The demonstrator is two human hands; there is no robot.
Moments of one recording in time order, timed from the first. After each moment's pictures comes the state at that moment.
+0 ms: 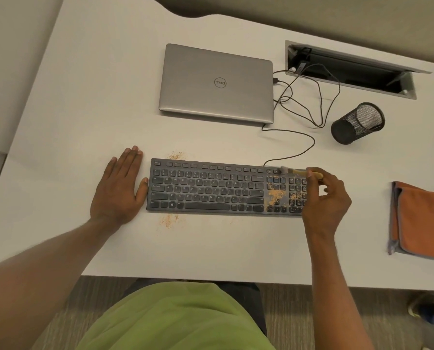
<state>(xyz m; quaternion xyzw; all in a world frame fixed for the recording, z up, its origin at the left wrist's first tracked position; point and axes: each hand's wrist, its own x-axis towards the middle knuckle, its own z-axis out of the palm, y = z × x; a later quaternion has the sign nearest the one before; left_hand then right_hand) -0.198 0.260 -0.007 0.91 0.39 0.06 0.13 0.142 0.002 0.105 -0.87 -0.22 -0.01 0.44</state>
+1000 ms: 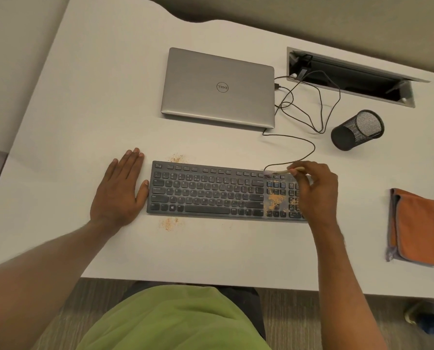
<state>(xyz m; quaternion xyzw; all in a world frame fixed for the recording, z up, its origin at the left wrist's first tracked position) -0.198 0.260 -0.007 0.91 0.39 0.06 0.13 0.173 0.026 0.113 -0.86 -0.37 0.08 0.33</state>
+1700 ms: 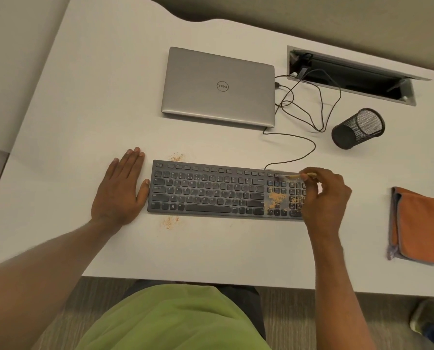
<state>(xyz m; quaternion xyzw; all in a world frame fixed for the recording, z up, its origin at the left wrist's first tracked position) -0.198 0.261 -0.009 0.91 0.40 0.05 0.13 0.156 0.006 0.112 -0.88 -0.32 0.01 0.34</state>
